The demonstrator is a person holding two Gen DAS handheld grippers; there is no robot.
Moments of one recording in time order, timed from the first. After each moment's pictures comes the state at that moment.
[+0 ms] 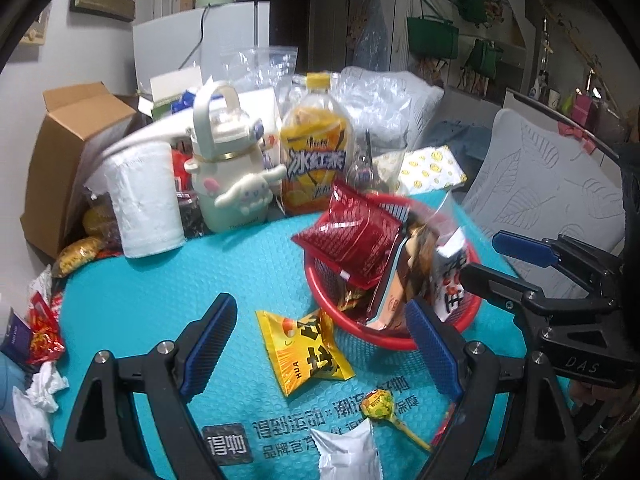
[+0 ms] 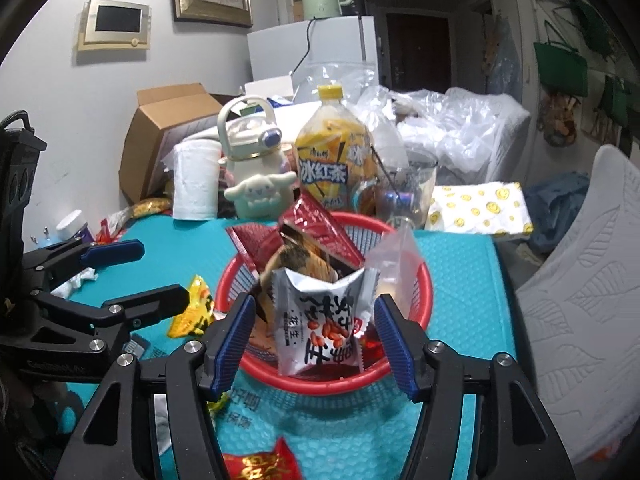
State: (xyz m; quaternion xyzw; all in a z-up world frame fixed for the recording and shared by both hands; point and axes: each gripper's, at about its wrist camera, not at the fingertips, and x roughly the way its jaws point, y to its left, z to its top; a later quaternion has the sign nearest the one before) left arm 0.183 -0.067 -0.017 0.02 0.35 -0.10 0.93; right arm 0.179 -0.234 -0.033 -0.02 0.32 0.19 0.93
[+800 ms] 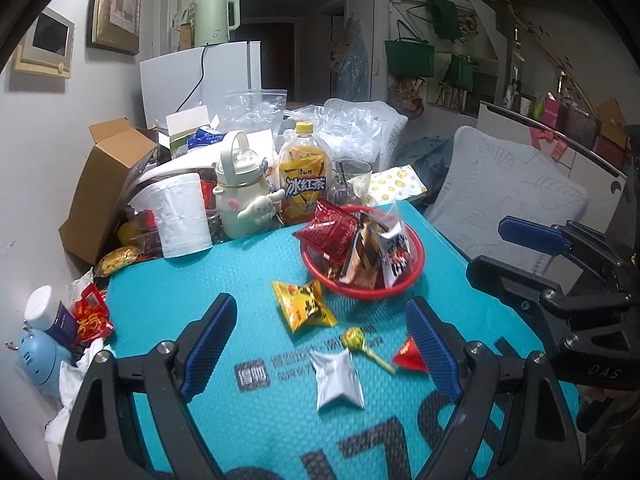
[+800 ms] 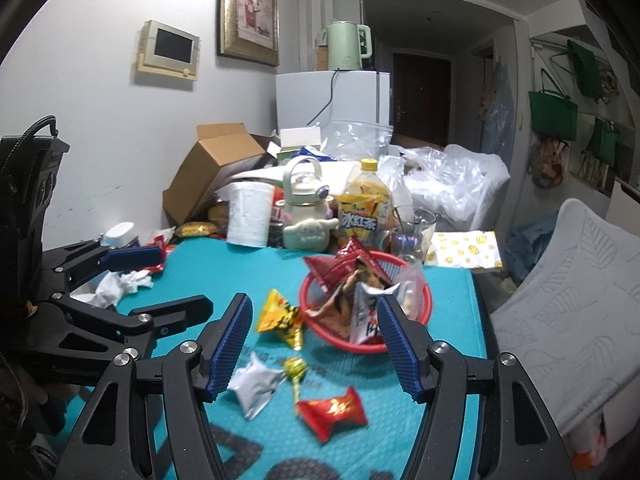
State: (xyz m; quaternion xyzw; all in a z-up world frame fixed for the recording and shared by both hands) left arm 0.071 -0.043 0.038 0.03 0.31 -0.13 0.94; right arm 0.054 -0.202 0.044 -0.04 0.26 0.19 0.95
